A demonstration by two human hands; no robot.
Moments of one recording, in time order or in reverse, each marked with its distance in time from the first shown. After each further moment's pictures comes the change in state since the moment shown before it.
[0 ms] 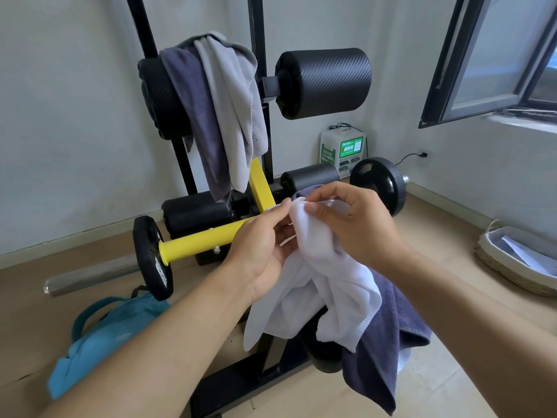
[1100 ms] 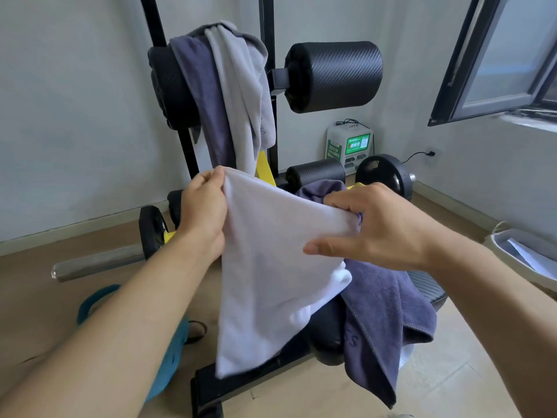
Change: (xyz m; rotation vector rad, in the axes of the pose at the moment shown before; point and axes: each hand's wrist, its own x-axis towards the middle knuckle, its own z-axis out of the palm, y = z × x) left_hand 0.028 0.049 -0.053 0.254 0.490 0.372; right_hand -0.013 -0.049 -0.032 -0.367 -0.425 -0.295
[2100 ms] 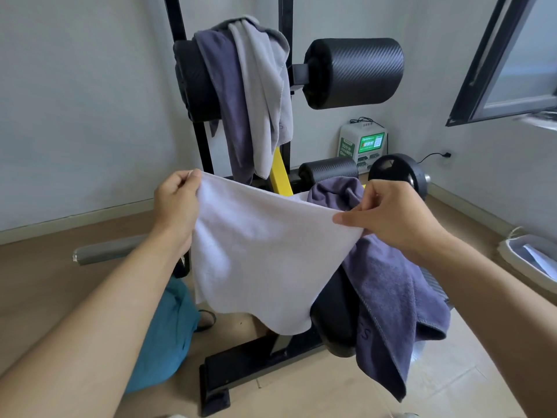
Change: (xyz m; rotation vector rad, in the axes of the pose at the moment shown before) left_hand 0.043 -0.014 -0.071 0.165 0.075 0.191; right_hand 0.011 0.041 0.029 0.281 0.304 0.553
